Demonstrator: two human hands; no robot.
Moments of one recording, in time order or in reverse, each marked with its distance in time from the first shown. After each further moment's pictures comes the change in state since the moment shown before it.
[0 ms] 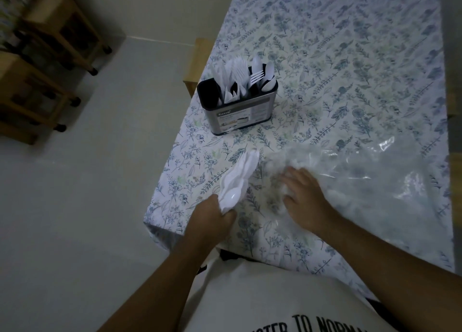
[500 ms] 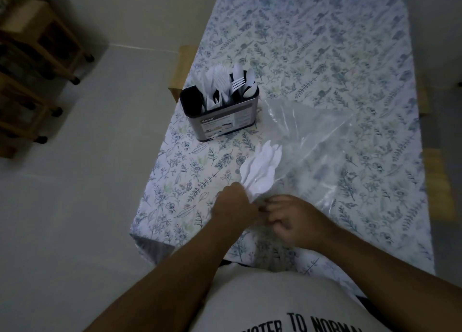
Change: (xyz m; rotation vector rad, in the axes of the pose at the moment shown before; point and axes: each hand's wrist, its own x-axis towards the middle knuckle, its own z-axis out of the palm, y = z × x) left_hand 0.024 0.077 0.027 0.060 -0.048 0.044; right_hand -0.027 0.003 -0.011 -0.031 -0.071 -0.401
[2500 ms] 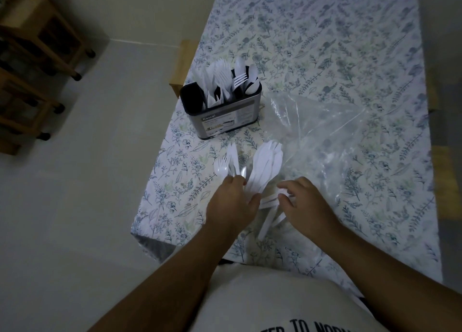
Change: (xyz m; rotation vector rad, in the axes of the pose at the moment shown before) left_hand 0.002 -0.013 0.000 0.048 0.217 0.230; right_hand 0.010 -0.004 -0.008 0.149 0.241 0.519
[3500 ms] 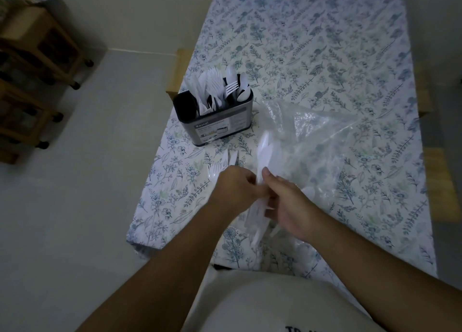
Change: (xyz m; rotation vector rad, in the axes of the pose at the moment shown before) left_hand 0.034 0.040 -0.037 -0.370 -0.222 -0.027; right_hand 0.016 -0.050 -0.013 1.160 -0.294 0.525
